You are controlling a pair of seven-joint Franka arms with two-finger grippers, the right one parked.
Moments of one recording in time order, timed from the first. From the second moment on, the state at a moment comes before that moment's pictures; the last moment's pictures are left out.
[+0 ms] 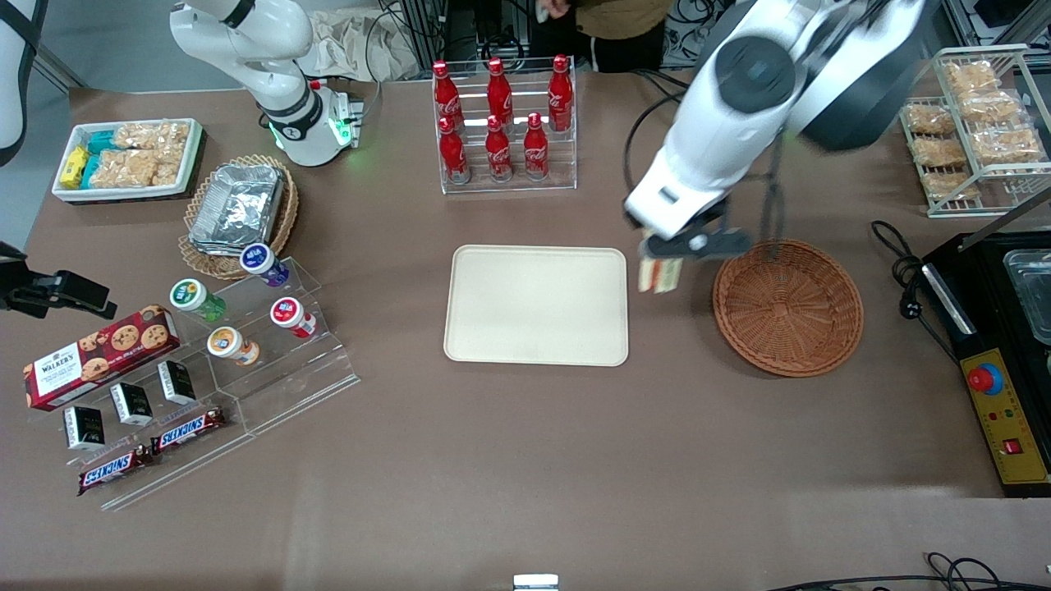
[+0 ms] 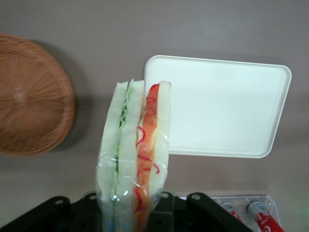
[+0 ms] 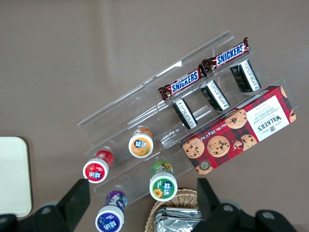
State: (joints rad) arm -0.12 0.19 -0.52 -1.63 -0.01 1.73 -0.63
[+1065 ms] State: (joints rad) arm -0.25 0.54 -0.52 -1.98 0.48 2.38 -0.99
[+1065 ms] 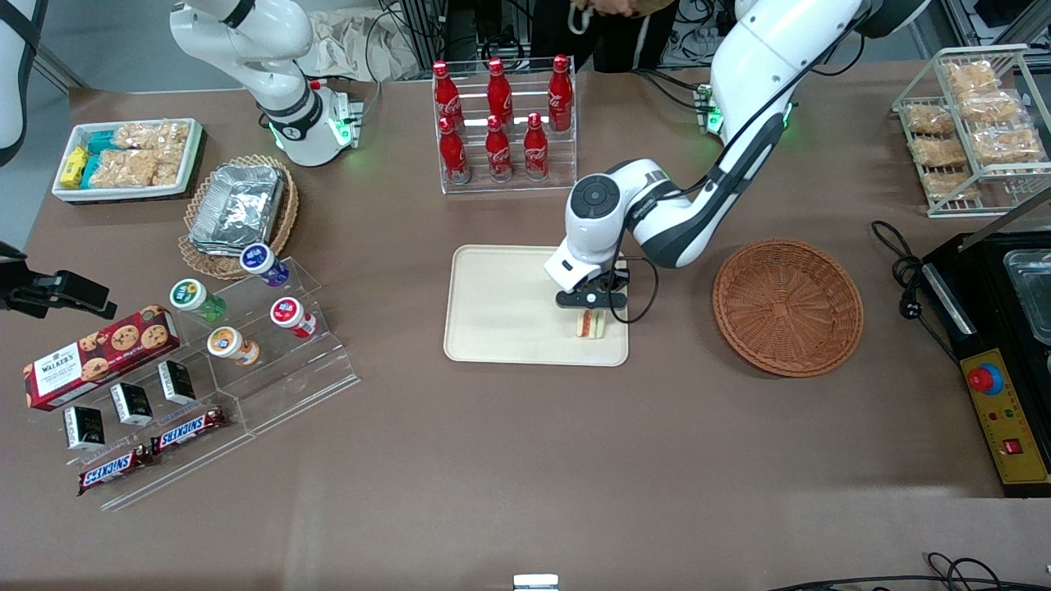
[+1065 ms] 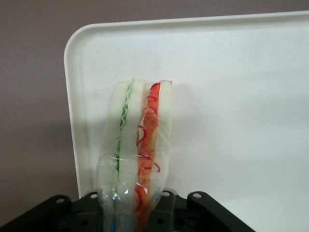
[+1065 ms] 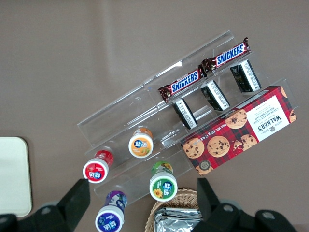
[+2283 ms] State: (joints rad) arm -0.18 0.42 -0.52 -1.87 0.35 2.28 -0.98
